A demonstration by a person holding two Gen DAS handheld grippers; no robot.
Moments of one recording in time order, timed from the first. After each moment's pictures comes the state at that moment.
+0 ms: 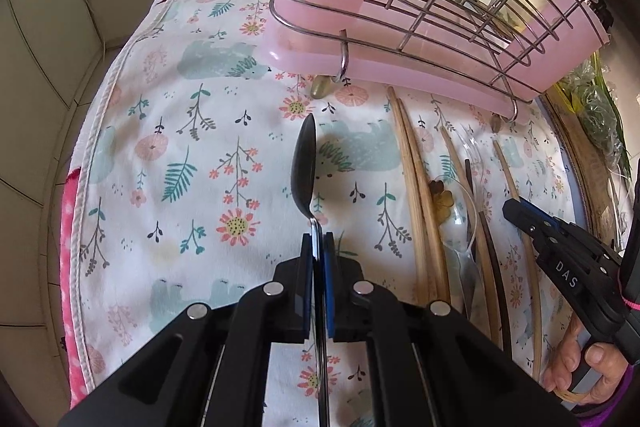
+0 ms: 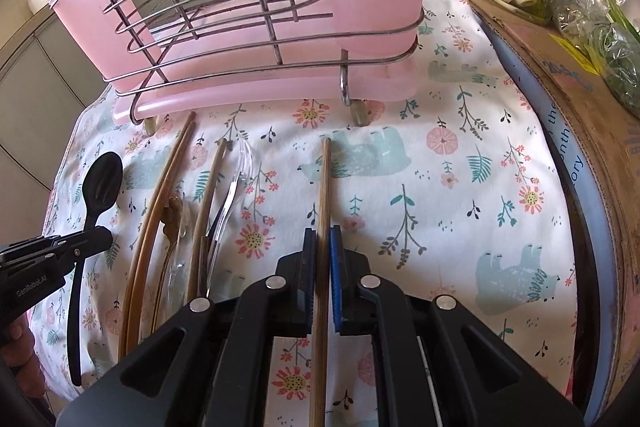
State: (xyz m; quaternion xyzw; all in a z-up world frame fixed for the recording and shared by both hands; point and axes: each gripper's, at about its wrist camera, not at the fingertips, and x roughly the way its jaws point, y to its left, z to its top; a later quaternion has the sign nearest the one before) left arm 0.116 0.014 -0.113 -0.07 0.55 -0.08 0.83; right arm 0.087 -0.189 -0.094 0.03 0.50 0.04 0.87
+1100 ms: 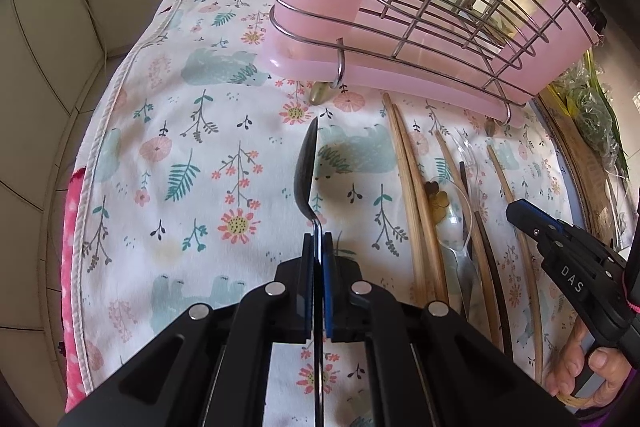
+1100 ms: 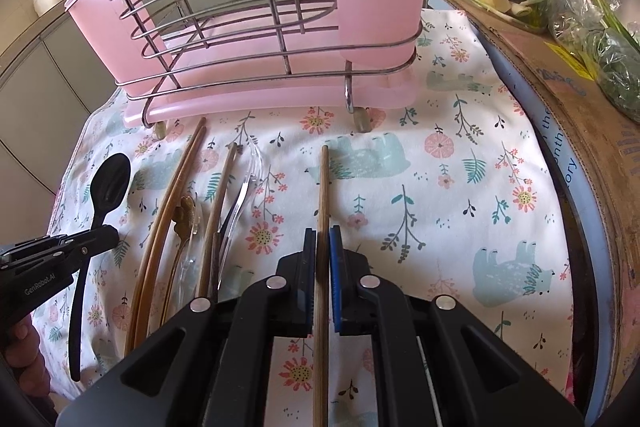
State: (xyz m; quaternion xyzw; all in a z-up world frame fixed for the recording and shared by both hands) left arm 0.108 0.019 -0.110 -0.08 0.53 -0.09 0.84; right arm 0.075 -0.186 -0.086 0.03 0.48 0.04 0.88
